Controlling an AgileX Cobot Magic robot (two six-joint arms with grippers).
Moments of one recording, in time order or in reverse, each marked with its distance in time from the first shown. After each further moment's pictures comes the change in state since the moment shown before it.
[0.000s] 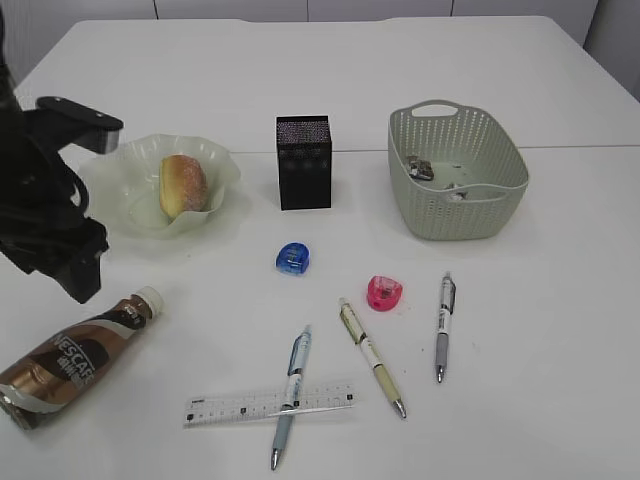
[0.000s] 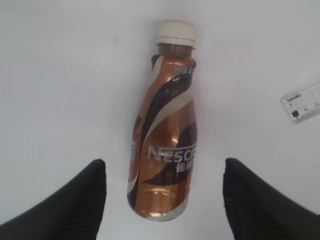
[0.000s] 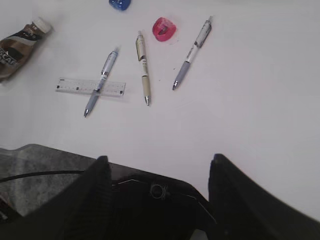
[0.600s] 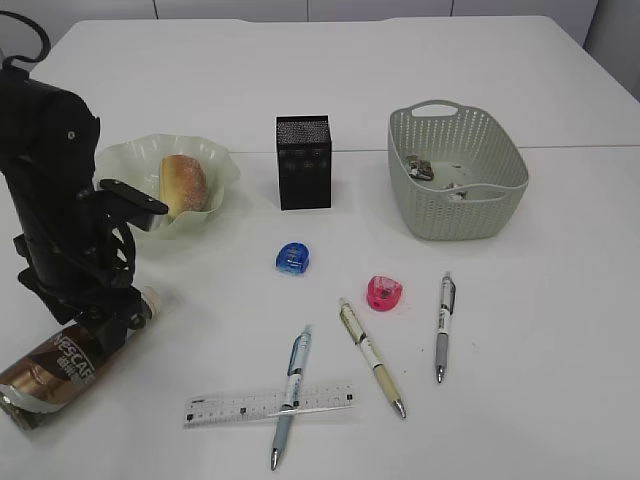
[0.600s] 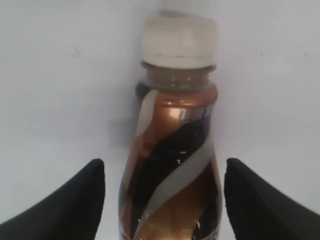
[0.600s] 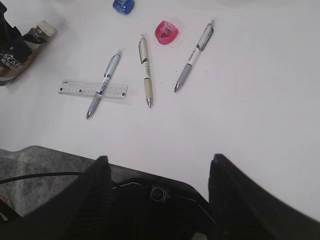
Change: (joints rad) left arm 0.000 0.266 -0.006 0.039 -0.098 0.026; right arm 0.000 -0.018 0.002 0.012 0.000 0.002
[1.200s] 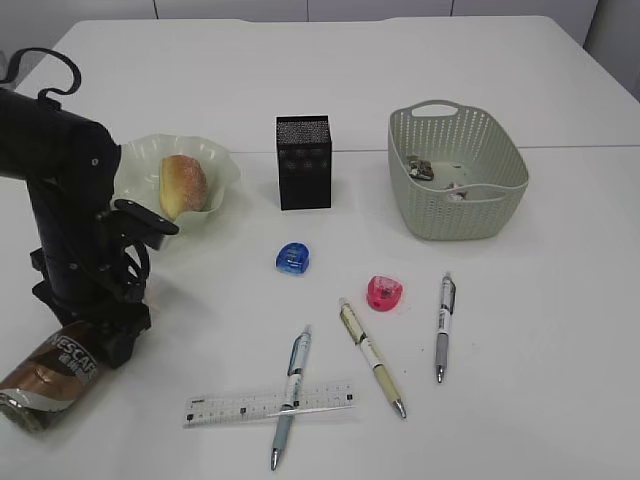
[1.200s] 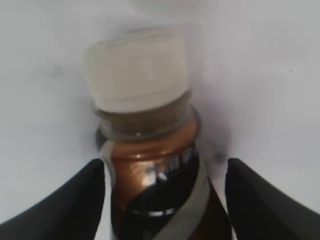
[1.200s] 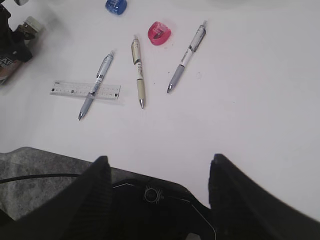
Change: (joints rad) left arm 0.000 0.090 -0.020 0.024 -0.031 0.000; right arm 0.000 0.000 0.000 -0.027 0.000 0.000
